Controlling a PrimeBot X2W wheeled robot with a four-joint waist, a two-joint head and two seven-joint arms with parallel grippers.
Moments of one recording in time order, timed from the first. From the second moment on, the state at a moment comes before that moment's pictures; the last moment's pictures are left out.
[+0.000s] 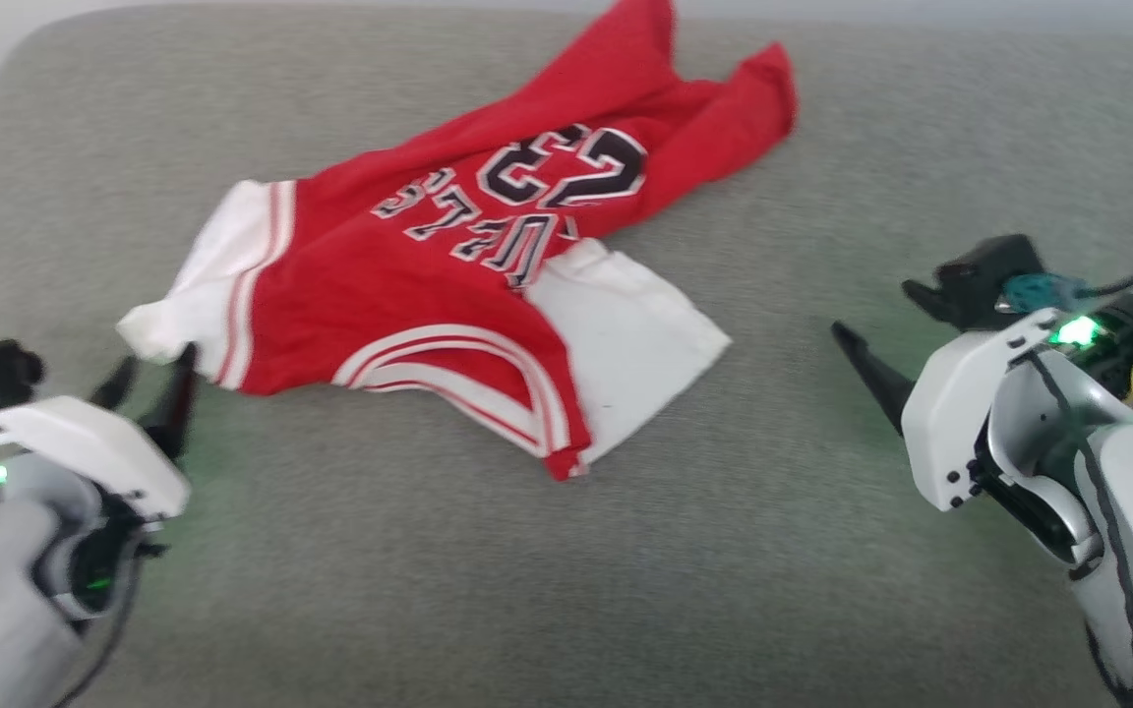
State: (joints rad) left arm -0.70 0.75 -1.01 0.66 -1.48 -0.01 -0.26; right arm -0.47 -0.42 0.34 0.12 0.38 0.13 0.47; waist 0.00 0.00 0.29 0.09
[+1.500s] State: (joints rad) left arm -0.10 0.08 0.02 0.15 -0.22 -0.12 -0.26; right arm -0.74 -0.58 0.66 0.52 0.65 0.13 0.56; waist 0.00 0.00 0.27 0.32
